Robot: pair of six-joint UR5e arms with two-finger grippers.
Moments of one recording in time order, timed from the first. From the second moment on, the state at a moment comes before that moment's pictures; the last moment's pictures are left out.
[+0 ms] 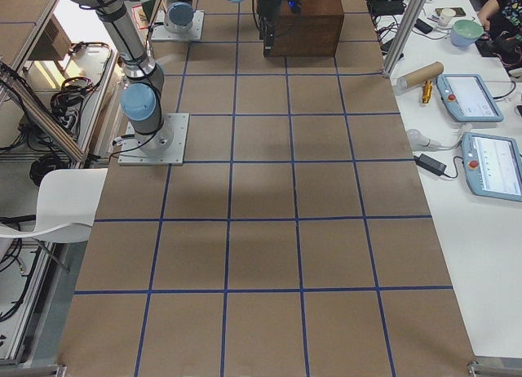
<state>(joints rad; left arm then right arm) -1.19 -1.91 -1.39 -1.50 1.50 0.33 1.61 -1.64 1.59 -1.46 -1.68 -0.08</state>
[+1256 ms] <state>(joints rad) -1.52 -1.65 -1.40 -1.73 1.55 0.09 1.61 -1.64 1.59 -1.46 -1.68 -0.08</state>
